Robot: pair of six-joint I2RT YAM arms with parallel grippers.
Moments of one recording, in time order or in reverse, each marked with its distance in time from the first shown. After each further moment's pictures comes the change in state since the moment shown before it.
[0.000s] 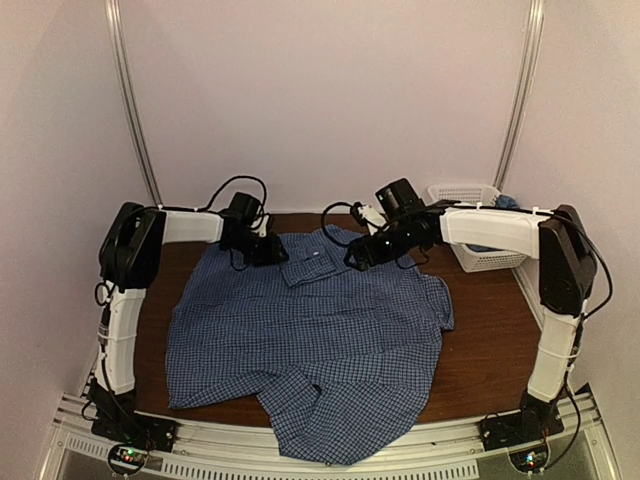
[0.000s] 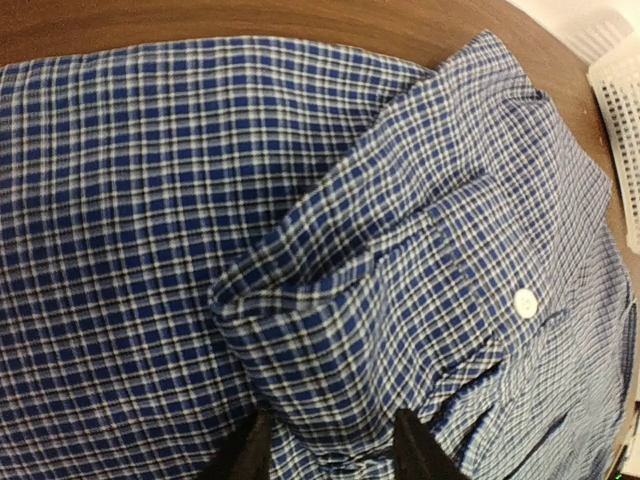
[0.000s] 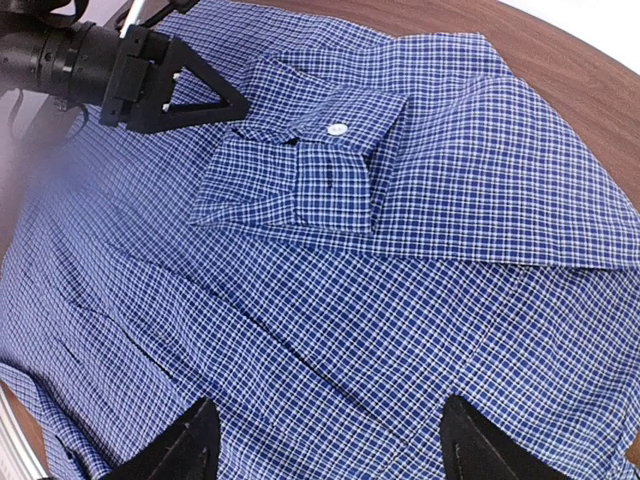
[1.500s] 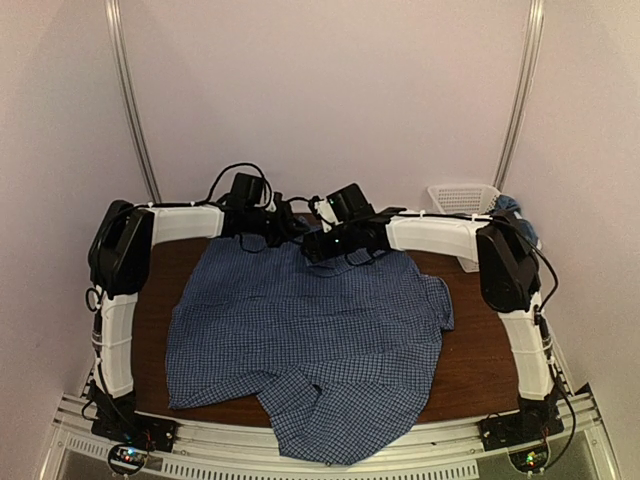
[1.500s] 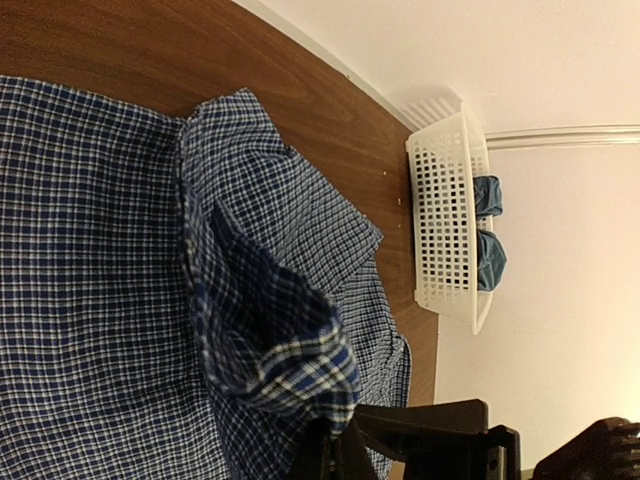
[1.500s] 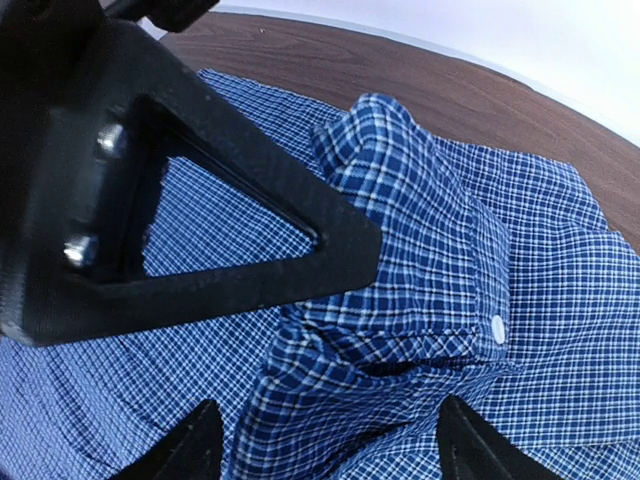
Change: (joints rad) left arm -0.072 -0.112 -0.018 0.254 0.165 -0.547; right arm 0.119 0.336 0.355 0.158 0.114 0.082
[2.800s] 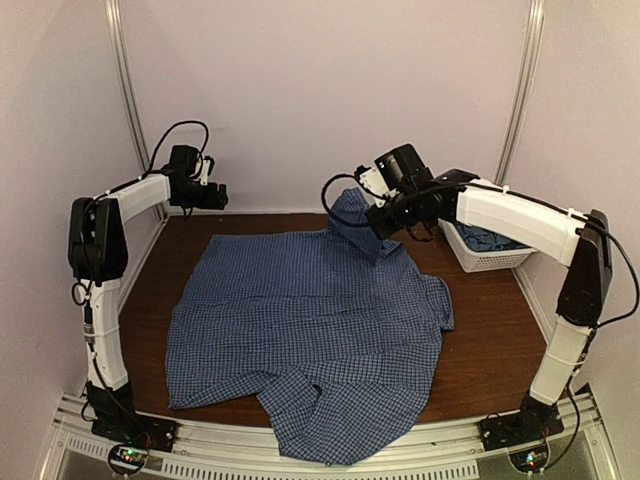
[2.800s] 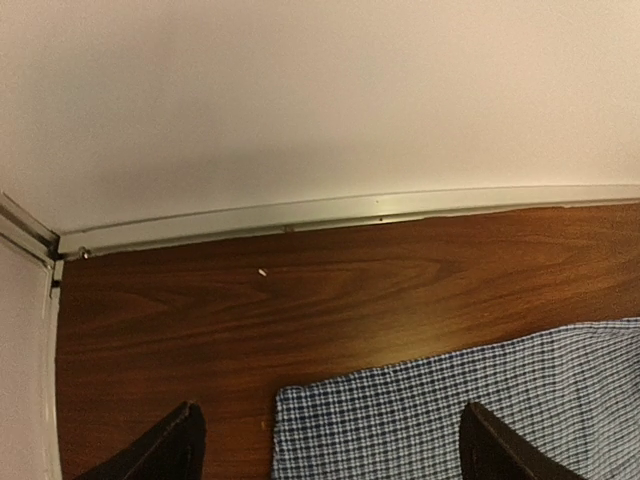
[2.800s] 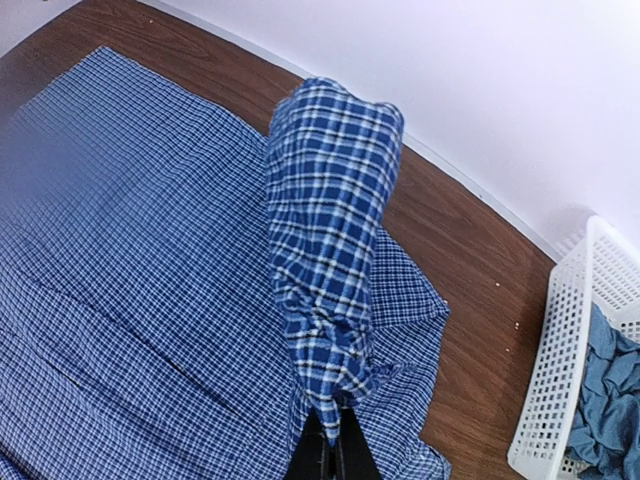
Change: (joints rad) left arm 0.354 0.009 0.250 -0.379 -0.479 0.935; right arm -0.040 -0.433 -0.176 -0.332 0.334 -0.287
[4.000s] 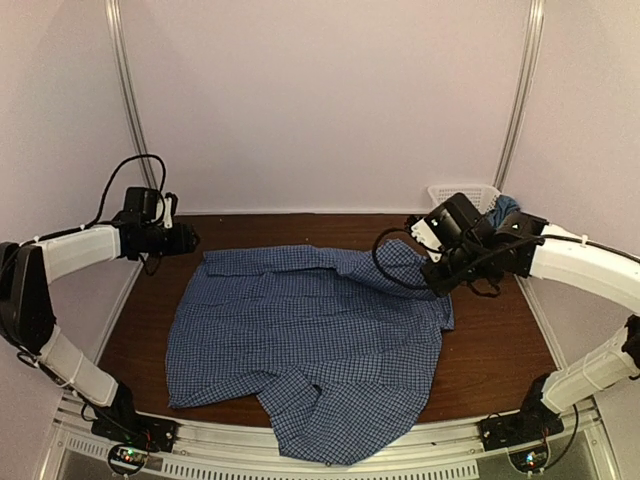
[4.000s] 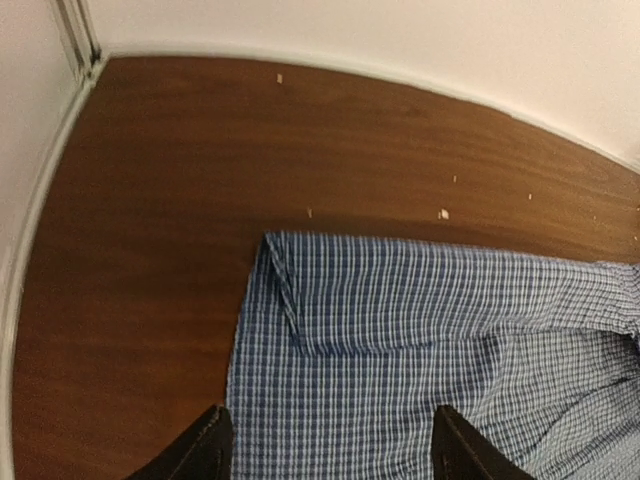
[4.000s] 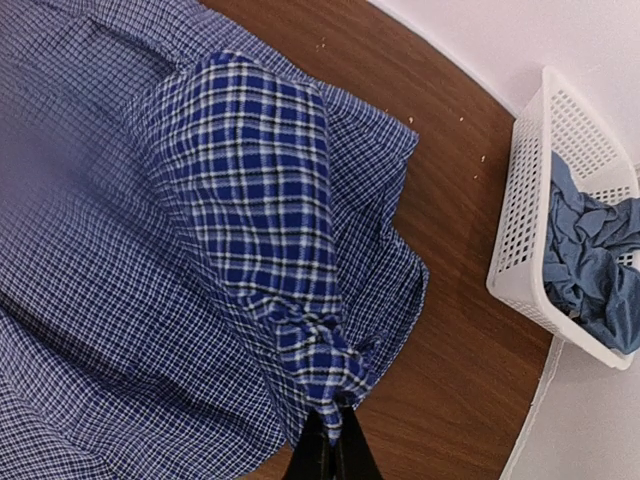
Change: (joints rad) left arm 0.023 -0.685 -0.883 0.219 0.059 -0.166; right arm 0.111 -0.498 -0.500 -0.193 0.151 0.103
